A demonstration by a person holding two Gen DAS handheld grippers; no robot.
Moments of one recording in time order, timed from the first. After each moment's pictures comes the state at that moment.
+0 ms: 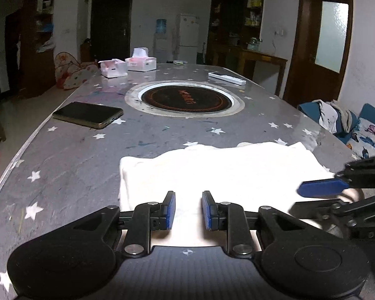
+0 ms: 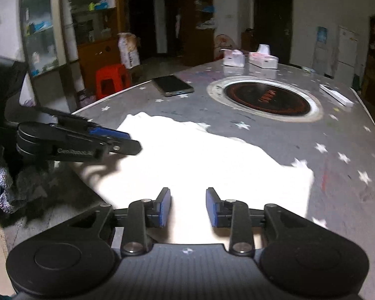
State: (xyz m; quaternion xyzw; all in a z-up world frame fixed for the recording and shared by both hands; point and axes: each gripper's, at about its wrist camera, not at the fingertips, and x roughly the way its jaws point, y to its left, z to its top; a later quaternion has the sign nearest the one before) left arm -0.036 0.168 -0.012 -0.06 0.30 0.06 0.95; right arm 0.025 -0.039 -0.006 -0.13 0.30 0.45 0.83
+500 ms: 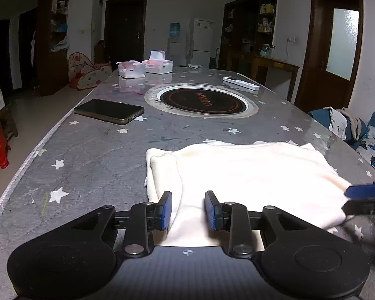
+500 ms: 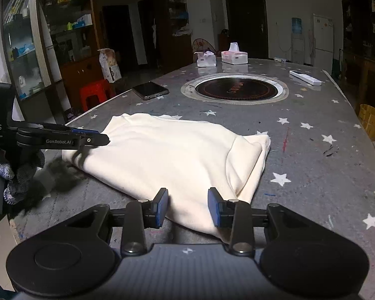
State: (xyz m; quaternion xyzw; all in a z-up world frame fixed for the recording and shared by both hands) left arm -0.061 0.177 -0.015 -0.06 0.29 0.09 0.95; right arm 0.014 -0.097 -0.005 -0.08 0.30 0.42 0.85
